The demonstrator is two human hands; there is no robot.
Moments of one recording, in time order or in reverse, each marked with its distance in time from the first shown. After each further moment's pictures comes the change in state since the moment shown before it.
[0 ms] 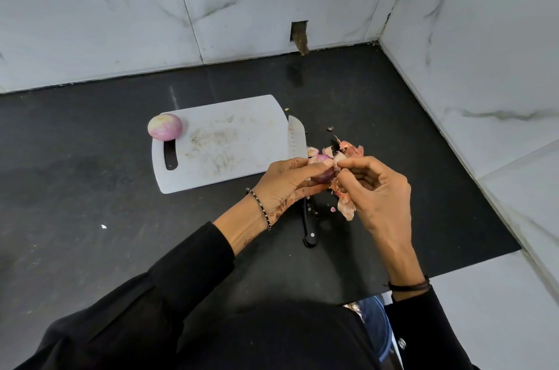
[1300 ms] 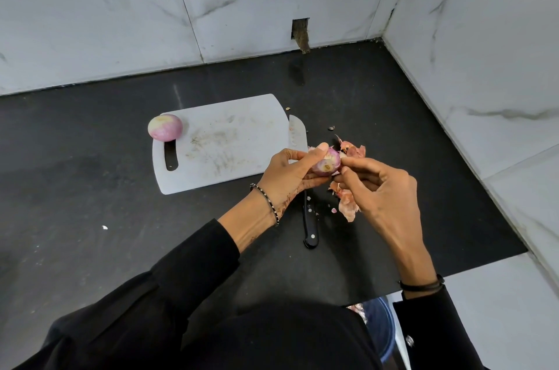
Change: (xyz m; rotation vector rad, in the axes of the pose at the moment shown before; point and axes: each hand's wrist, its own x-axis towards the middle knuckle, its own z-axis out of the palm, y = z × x) left_hand 0.013 0.004 0.009 0.032 0.171 0.080; right_hand 0.007 -0.002 -0.011 -0.181 -0.085 -0.080
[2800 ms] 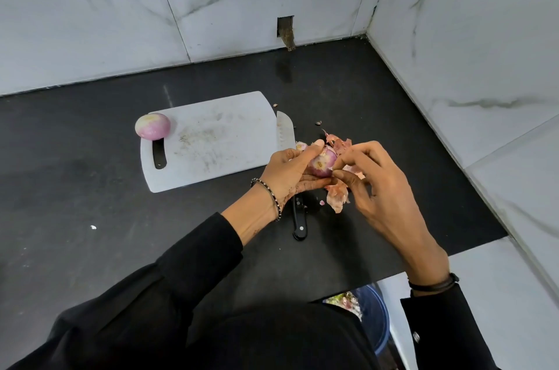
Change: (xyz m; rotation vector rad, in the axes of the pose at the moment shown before) left_hand -0.007 -0.004 0.018 0.032 -0.053 -0.079; right_hand -0.001 0.020 -0.025 -0.406 -0.120 -0.380
